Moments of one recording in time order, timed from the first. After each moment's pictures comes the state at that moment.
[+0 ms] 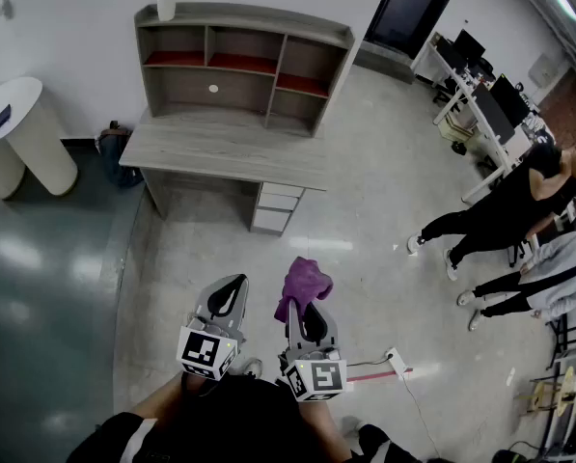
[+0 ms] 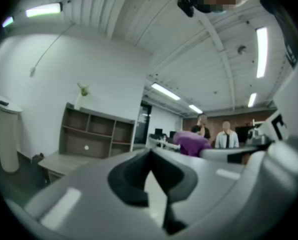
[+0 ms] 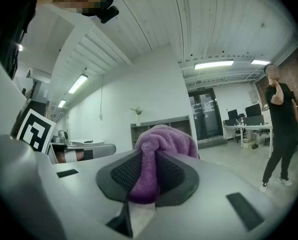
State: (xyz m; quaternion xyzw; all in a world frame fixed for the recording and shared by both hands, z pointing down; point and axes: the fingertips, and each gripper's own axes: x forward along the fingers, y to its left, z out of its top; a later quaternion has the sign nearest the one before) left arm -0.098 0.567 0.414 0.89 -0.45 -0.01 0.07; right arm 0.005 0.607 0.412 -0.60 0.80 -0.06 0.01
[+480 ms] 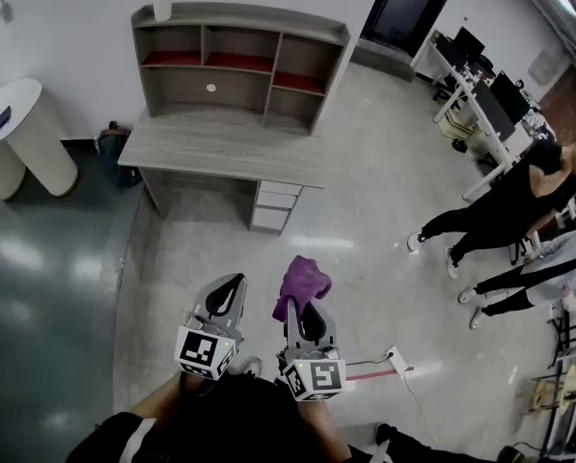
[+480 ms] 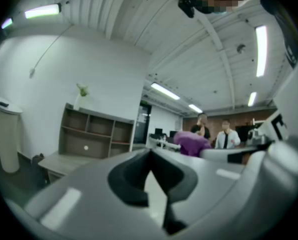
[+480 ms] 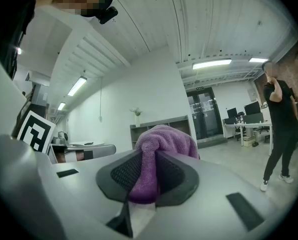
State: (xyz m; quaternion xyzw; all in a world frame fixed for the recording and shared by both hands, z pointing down) left arm -0.088 0.569 0.413 0.89 -0.45 -0.01 0.06; right arm 0.015 0.609 0.412 -0.60 0.80 -0.07 0.01
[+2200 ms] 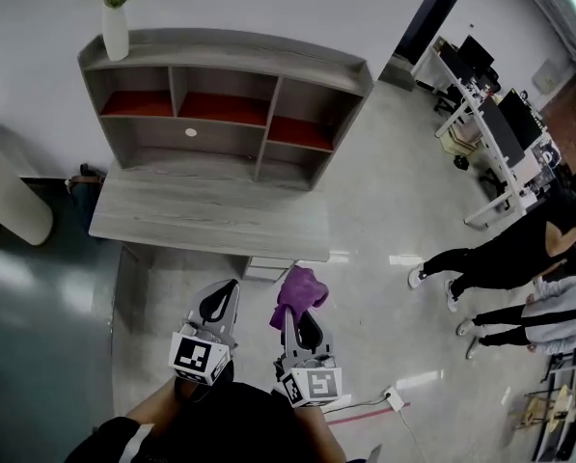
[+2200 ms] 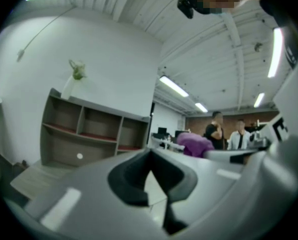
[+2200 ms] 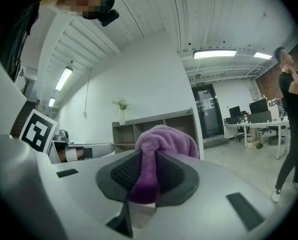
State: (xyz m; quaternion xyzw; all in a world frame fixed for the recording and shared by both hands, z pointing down) left arm -0.088 0.223 0.429 0.90 -0.44 -0.01 0.08; right arm 0.023 0.271 0.427 -0.61 0.79 -0.07 0.01
